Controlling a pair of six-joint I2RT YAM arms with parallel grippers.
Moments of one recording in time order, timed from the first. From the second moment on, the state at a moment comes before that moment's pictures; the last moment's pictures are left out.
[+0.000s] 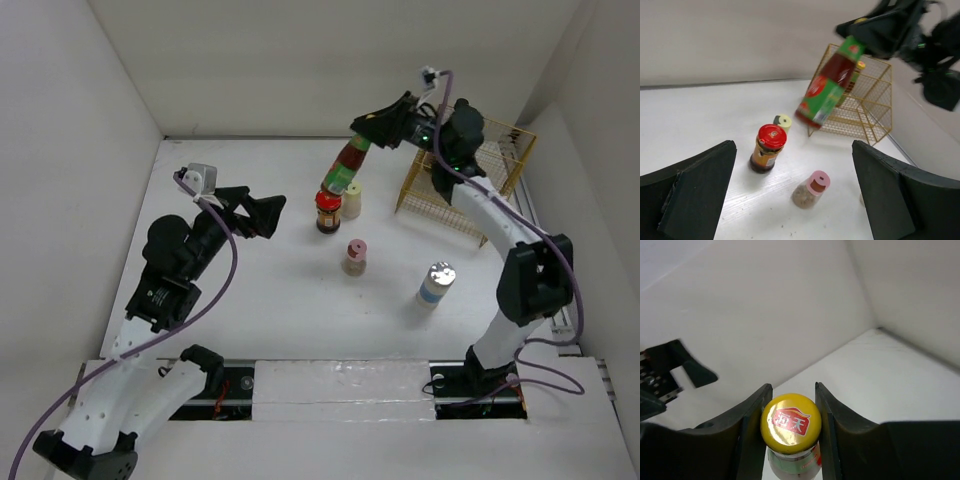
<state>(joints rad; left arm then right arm) -0.44 0.73 0.90 -0.09 0.14 -0.37 0.32 1.75 1.46 0.73 -0.85 0.81</state>
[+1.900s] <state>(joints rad) -0.44 0.82 0.90 -0.16 0.00 -0.41 -0.22 1.80 1.58 0.02 0.10 0.06</state>
